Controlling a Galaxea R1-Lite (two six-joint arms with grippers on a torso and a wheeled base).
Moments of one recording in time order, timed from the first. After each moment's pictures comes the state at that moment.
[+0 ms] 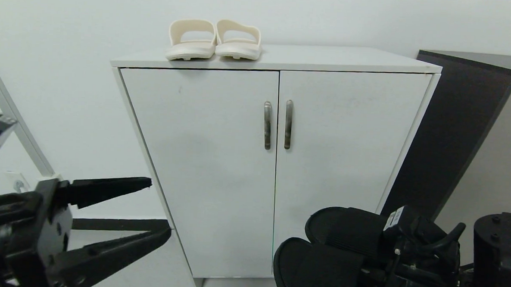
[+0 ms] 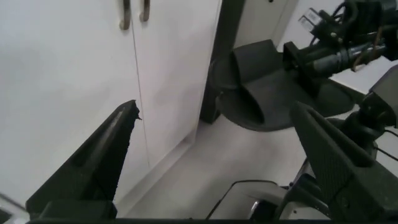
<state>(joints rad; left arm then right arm) -0.31 1.06 -0.54 -0.36 -0.61 -0.03 0.83 1.45 -0.40 -0.70 0.02 -0.10</state>
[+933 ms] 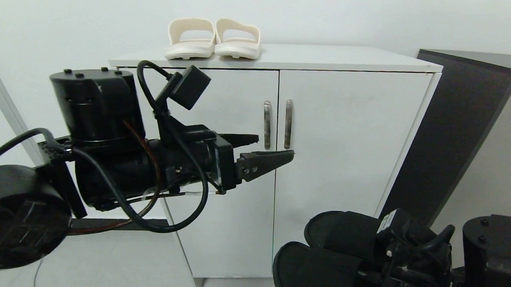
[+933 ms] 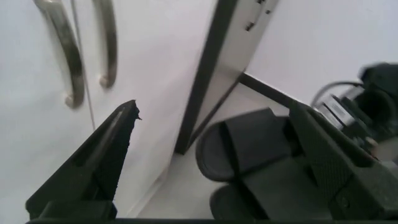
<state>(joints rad) -0.57 1.56 -0.88 -0.66 -0.45 -0.16 0.83 1.47 -0.39 -0.71 0.02 -0.09</state>
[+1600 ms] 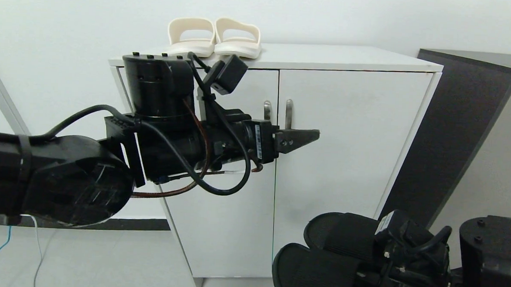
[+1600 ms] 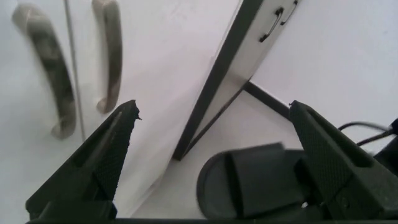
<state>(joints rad) -0.62 1.70 -1.11 -0.56 -0.37 -0.25 0.83 1.48 -0.39 -0.71 0.02 -0.09</state>
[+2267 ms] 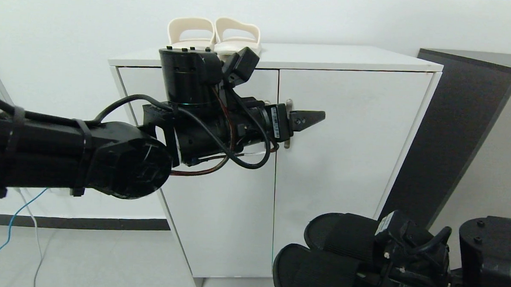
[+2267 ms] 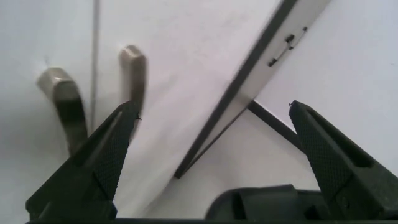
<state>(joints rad) -0.62 1.82 -1.27 -0.55 -0.29 -0.30 0.83 1.48 -0.39 -0.71 0.03 -0.09</state>
